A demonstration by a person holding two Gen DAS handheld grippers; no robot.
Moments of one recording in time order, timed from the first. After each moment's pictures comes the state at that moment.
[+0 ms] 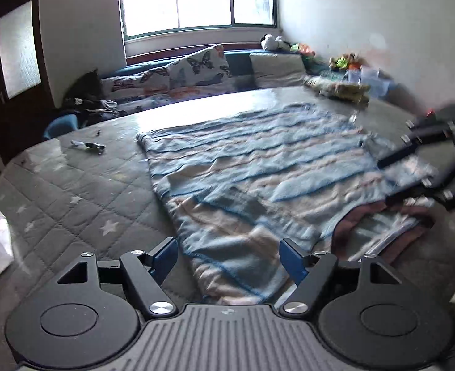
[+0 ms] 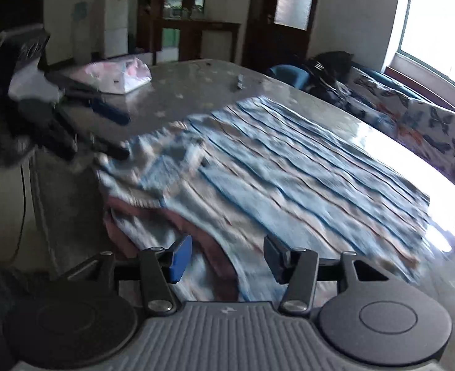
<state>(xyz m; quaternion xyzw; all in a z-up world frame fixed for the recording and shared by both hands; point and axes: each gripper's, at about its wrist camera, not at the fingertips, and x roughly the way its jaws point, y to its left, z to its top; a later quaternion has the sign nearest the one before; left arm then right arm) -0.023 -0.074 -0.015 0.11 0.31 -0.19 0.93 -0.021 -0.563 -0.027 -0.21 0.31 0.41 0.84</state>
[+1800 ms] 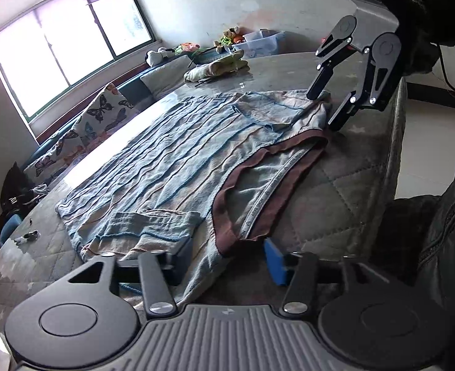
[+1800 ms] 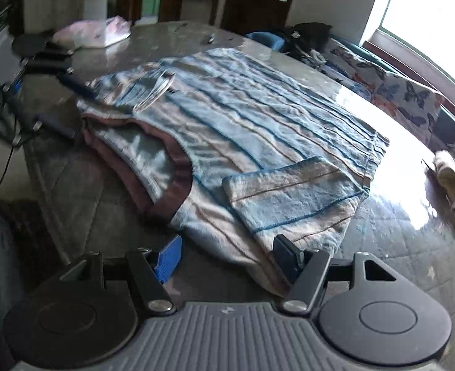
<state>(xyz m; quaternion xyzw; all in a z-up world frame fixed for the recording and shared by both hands) -0.076 -0.139 -0.038 0.30 0.24 -0.35 0.86 -0.058 -0.652 -0.046 -0.26 0.35 0.34 0.83</state>
